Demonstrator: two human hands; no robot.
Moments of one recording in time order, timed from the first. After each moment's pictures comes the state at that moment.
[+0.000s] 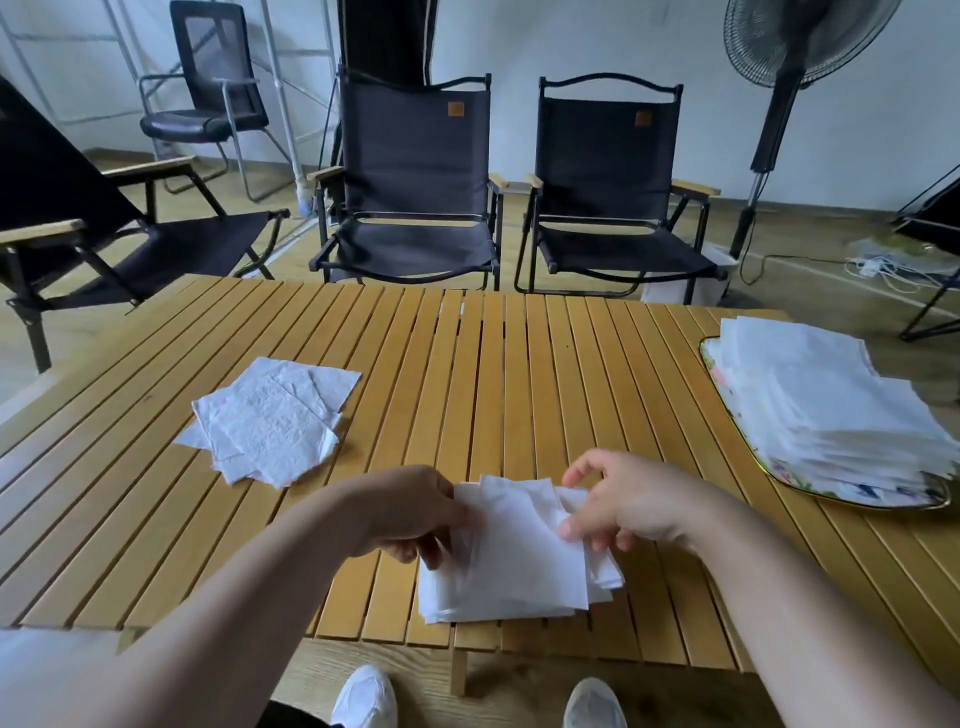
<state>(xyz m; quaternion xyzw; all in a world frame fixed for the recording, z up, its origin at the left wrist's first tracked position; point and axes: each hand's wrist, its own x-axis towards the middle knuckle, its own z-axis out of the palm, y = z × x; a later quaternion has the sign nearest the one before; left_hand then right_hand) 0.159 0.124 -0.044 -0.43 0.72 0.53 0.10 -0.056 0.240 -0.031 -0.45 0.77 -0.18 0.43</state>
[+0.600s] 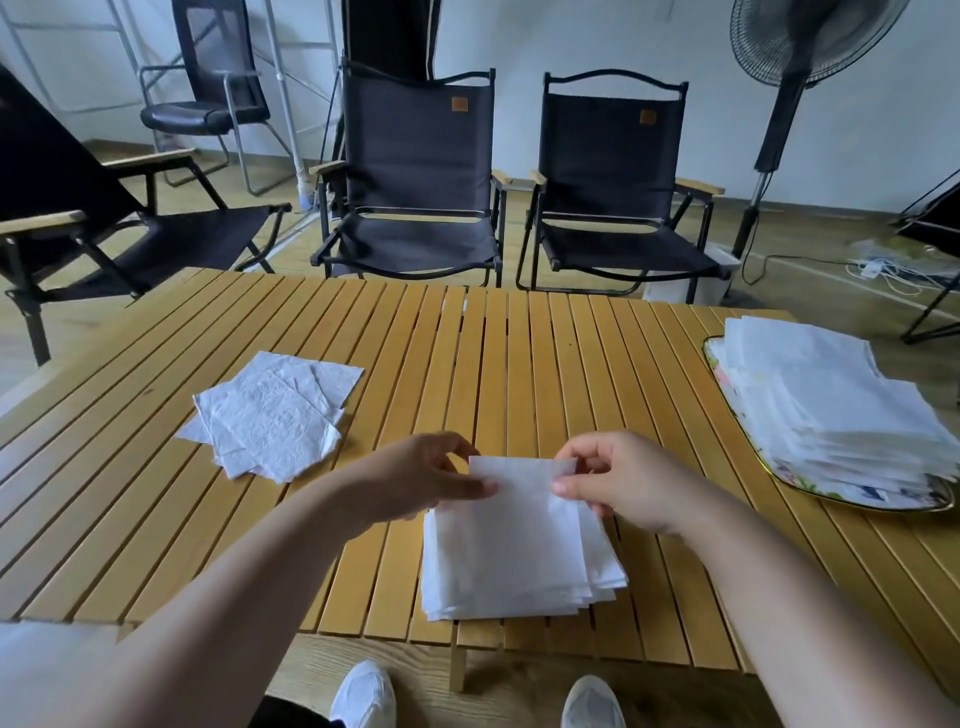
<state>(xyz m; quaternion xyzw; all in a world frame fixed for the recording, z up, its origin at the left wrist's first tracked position) 0.161 0.114 -0.041 -0.39 0.77 0.50 -0.02 -0.053 0.237 -0.033 -0.54 0.73 -0.25 0.33</state>
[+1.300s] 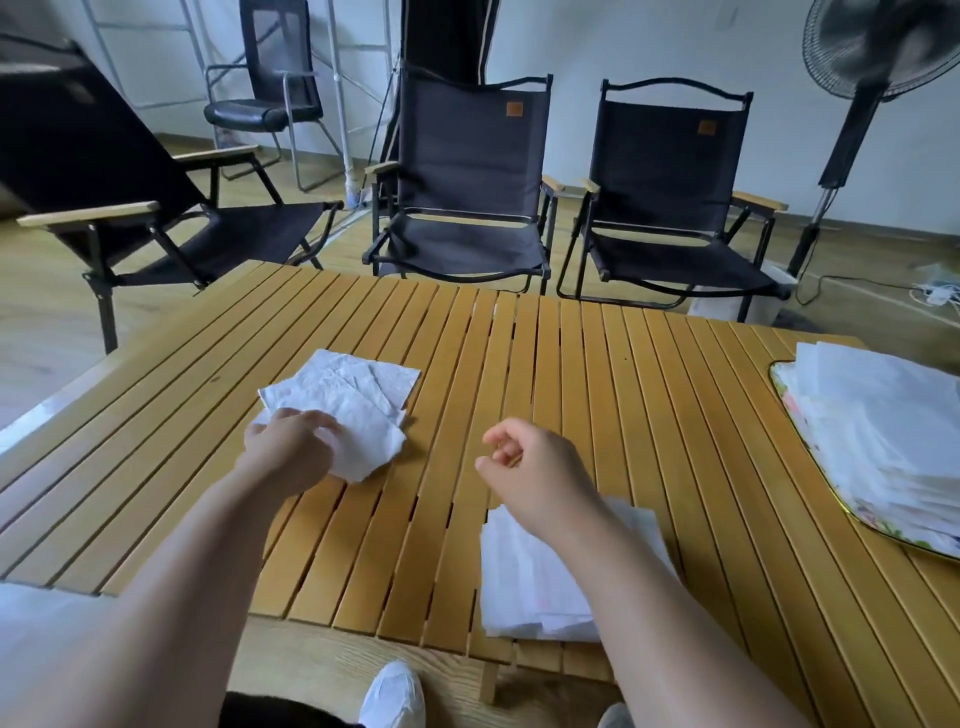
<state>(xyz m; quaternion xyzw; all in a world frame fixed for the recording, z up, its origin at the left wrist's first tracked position) 0.275 0.019 -0.077 -0.67 0.72 0.19 -0.03 0.055 0.158 -0.059 -0.54 0.74 -0.32 0.22</state>
